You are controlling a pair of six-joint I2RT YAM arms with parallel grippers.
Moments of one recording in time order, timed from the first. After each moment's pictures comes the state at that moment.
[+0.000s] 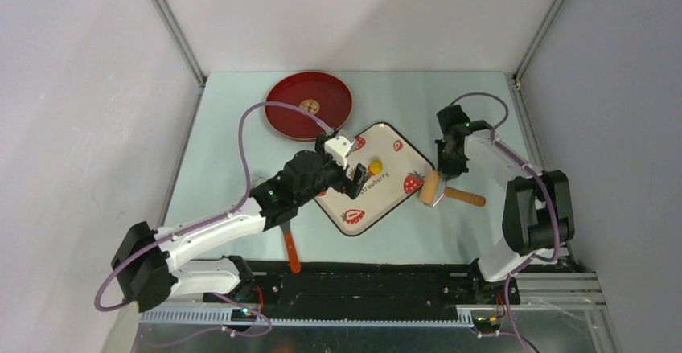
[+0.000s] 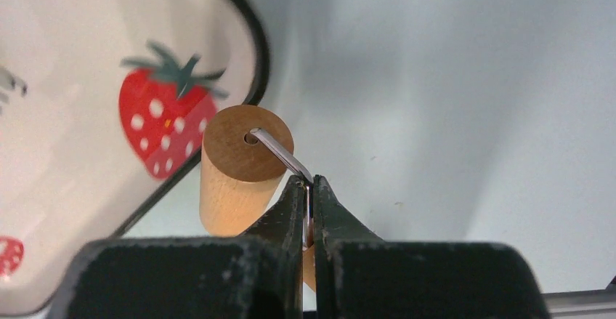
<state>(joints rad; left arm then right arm) -0.90 1.18 0.79 0.13 -0.12 -0.05 0.19 1.63 1.17 -0.80 0.13 0.27</state>
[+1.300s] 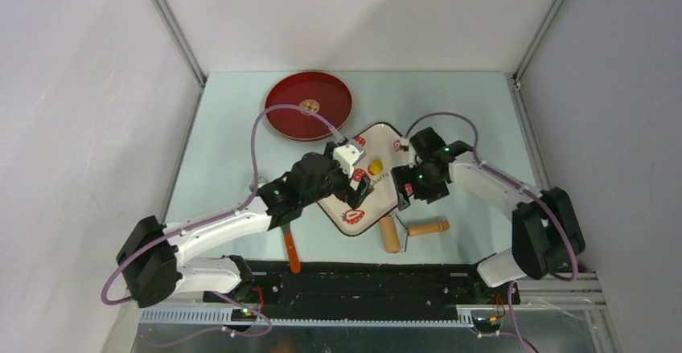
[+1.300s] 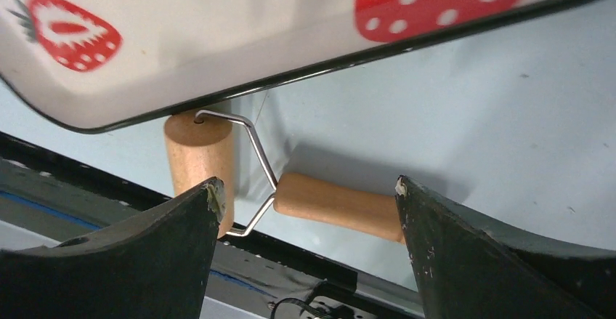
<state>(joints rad) -0.91 1.18 0.74 0.09 -0.04 -0.05 0.52 1.51 1.00 -0.80 -0.16 0.19</state>
